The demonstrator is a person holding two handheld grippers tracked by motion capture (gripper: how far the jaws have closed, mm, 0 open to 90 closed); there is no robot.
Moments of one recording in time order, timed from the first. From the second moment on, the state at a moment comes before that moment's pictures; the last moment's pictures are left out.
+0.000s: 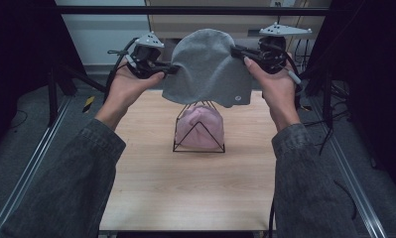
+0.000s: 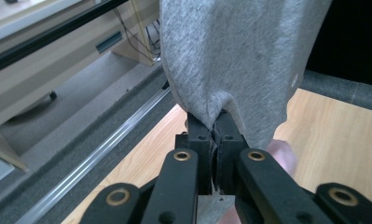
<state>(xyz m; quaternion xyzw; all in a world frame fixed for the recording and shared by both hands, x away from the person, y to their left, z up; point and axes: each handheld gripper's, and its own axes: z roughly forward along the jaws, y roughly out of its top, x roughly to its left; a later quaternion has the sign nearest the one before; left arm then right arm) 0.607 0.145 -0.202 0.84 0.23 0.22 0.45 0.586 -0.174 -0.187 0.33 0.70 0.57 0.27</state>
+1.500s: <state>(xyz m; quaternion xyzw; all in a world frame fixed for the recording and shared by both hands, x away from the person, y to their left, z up) 0.652 0.127 -0.285 0.83 0.26 0.24 0.42 0.648 -0.172 -0.281 0.38 0.71 0.54 0.24</state>
